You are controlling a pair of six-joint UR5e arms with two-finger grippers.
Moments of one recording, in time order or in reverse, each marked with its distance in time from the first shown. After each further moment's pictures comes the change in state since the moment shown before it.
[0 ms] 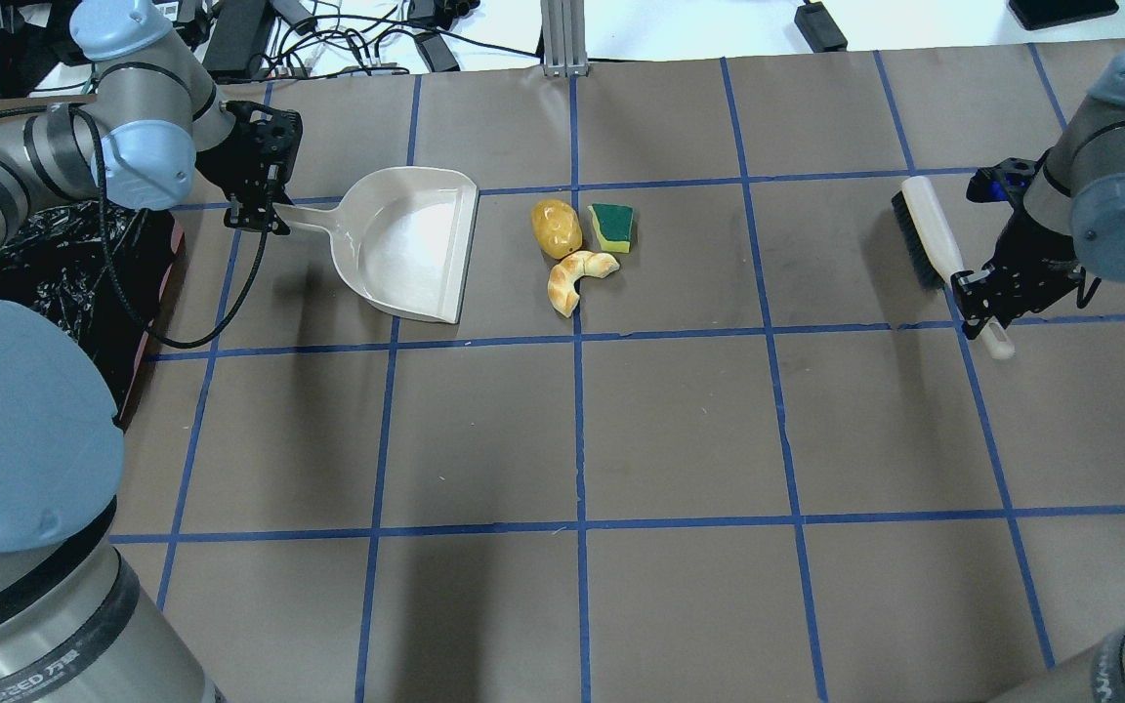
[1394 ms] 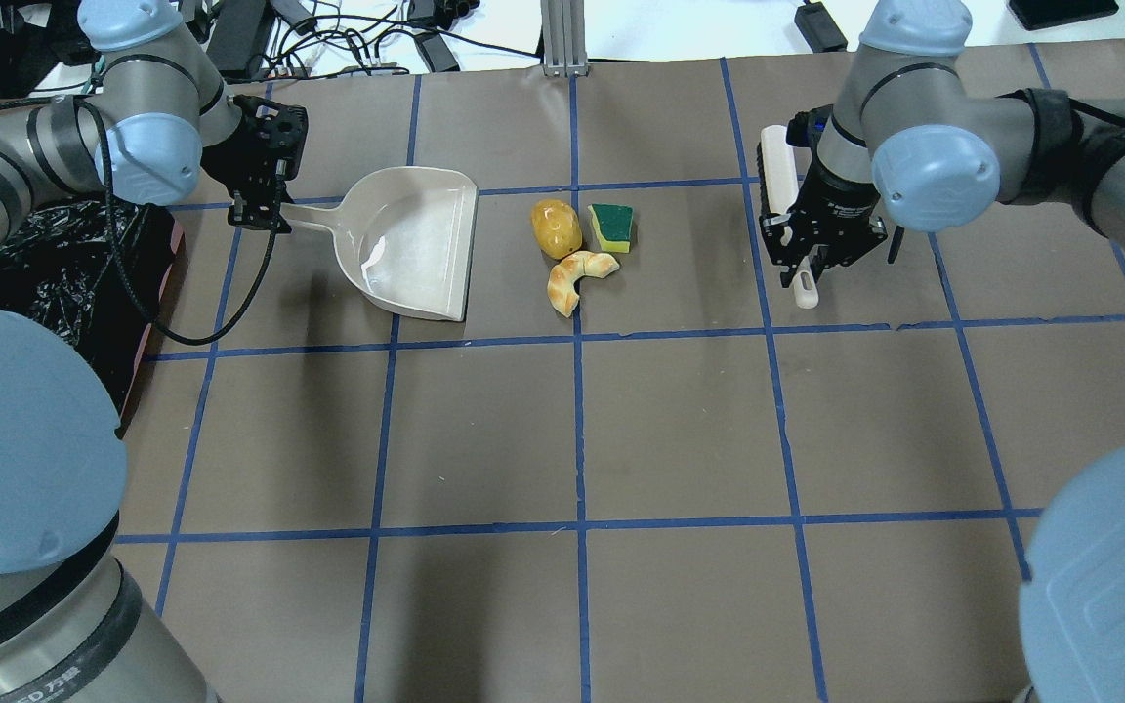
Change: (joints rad) left arm -0.018 0.016 0.000 -0.021 0.029 -0.044; right arm 0.355 0.076 -0.184 0.092 0.150 0.458
